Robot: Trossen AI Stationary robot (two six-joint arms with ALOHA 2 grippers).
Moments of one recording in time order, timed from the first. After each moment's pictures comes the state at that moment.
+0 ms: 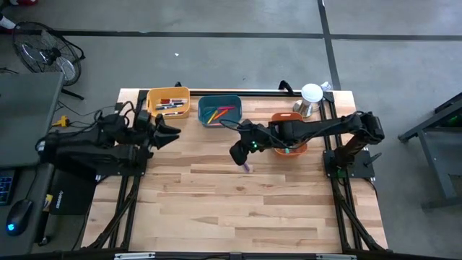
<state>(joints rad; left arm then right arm) 0.06 0.39 0.49 0.03 0.03 -0.52 0.04 1.66 1.43 -0.56 0.18 0.81</state>
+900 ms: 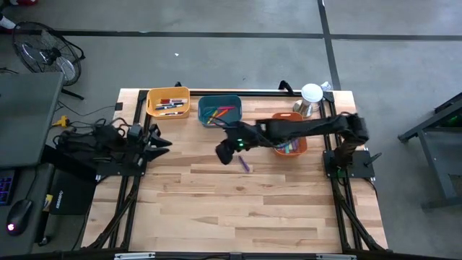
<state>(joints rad) -0.19 0.01 0.26 -0.01 -0.11 -0.36 0.03 1.81 1.61 -0.51 0.13 0.78</state>
